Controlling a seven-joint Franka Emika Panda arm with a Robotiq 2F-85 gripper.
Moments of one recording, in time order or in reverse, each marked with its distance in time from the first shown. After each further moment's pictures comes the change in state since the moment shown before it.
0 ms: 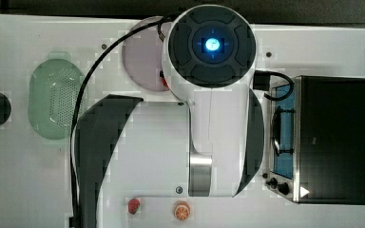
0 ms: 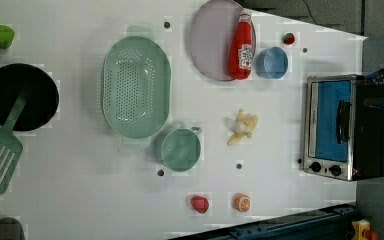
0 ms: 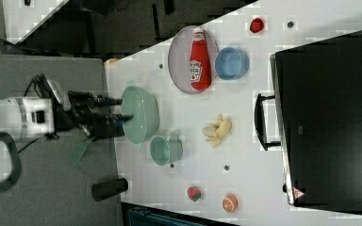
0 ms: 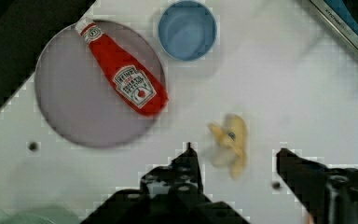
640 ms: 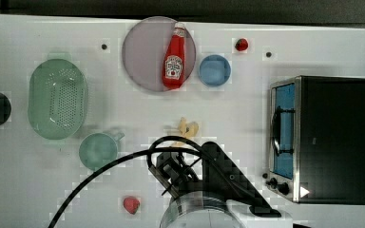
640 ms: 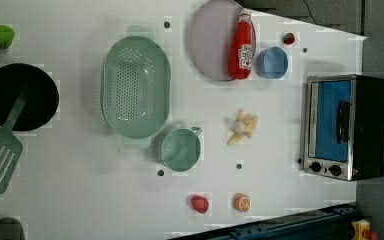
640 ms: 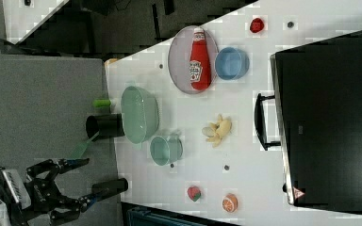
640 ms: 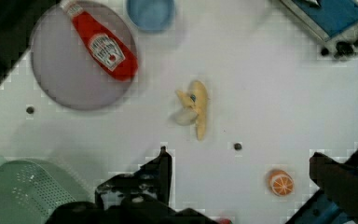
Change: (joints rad) arm -0.079 -0.516 0.051 -0.286 0.042 -0.103 -0.035
